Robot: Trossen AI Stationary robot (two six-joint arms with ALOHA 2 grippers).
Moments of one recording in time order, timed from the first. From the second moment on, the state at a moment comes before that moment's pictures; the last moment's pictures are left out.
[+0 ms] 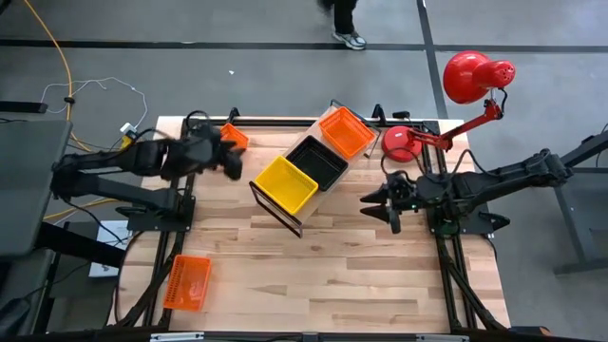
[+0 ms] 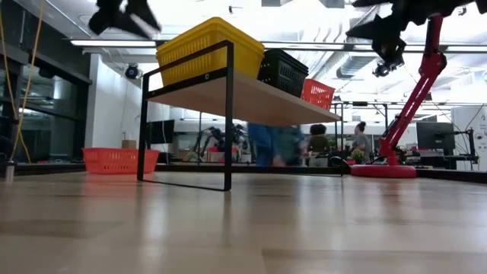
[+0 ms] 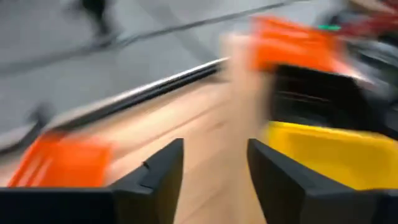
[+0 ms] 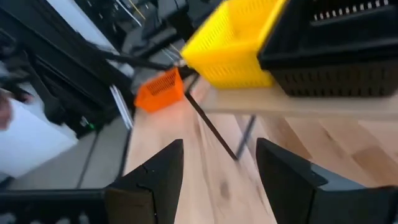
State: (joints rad) left arm 0.21 0.90 1.01 -0.78 -0.57 -0.64; right arm 0.22 0.79 0.56 -0.06 0.15 0.57
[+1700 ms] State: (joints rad) left arm 0.76 1.13 0.58 -0.63 -0.59 -1.55; right arm 0.22 0.79 0.56 -0.03 0.26 0.63
